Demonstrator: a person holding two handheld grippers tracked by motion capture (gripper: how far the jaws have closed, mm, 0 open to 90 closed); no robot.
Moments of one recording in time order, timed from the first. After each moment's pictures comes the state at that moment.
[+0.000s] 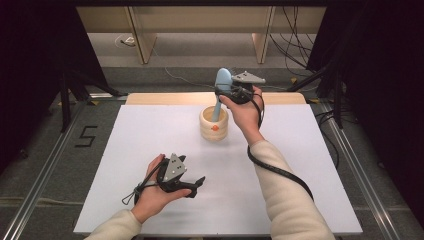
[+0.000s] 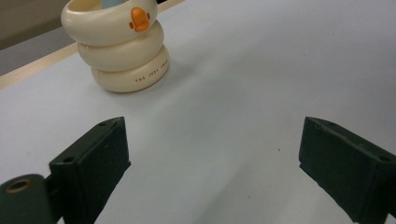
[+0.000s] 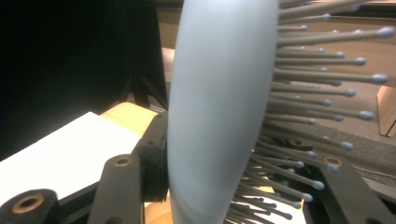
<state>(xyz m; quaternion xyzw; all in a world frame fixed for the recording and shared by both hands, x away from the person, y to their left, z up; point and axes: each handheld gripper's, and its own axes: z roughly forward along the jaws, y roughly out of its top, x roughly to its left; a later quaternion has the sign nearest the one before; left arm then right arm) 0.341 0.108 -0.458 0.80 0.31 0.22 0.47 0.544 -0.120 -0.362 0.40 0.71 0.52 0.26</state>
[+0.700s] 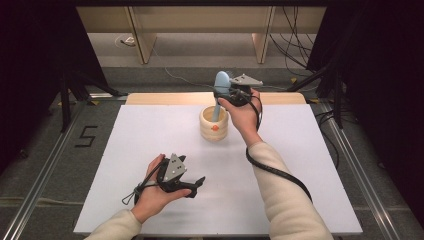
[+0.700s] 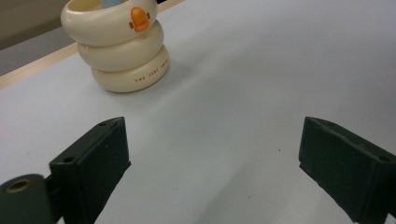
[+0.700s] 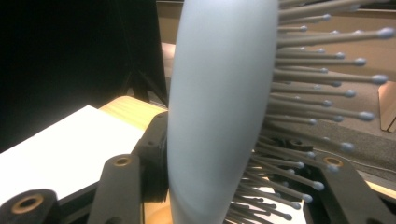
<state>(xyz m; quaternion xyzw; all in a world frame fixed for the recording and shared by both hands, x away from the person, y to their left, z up) 0.341 0.108 -0.458 0.80 0.31 0.22 0.47 0.545 -0.116 -0.372 0.40 0.71 0.52 0.26</state>
